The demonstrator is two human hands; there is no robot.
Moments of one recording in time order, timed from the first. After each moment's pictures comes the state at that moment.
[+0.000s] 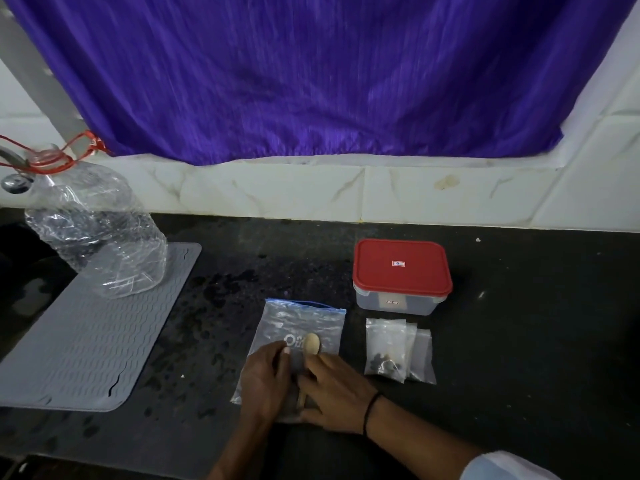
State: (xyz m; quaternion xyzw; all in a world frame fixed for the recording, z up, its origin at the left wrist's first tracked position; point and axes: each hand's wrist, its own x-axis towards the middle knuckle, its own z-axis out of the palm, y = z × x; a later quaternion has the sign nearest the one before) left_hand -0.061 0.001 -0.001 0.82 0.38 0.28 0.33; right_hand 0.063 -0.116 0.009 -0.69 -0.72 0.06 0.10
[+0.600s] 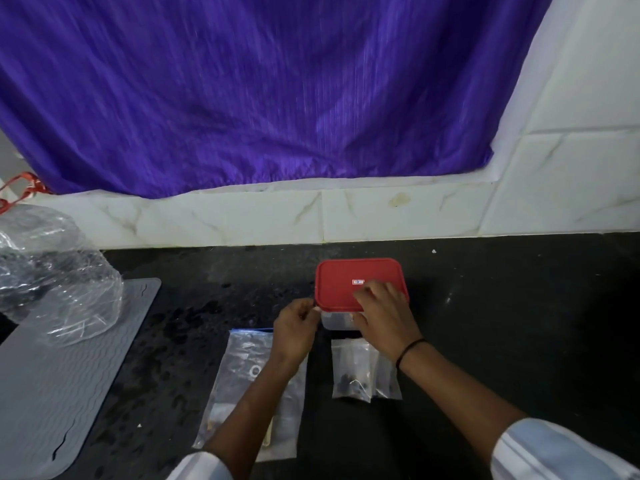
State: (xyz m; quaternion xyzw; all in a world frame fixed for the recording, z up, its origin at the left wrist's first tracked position) left_hand 0.087 -0.011 0.073 0.75 0.36 0.19 0.52; right_hand 0.206 -0.152 0.089 -0.88 -0.45 -0.09 0.14
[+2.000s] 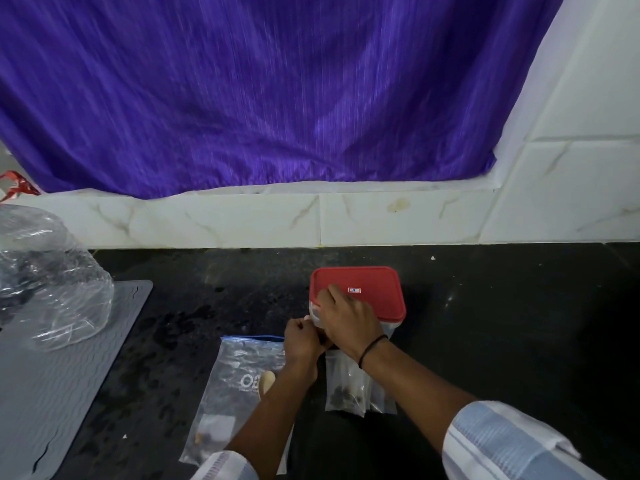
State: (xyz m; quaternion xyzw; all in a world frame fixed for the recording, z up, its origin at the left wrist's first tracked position) left_hand 0.126 -0.025 0.039 0.49 0.47 0.18 0.71; right_hand 0.195 -0.100 0.091 -0.81 -0.52 -0.23 0.15
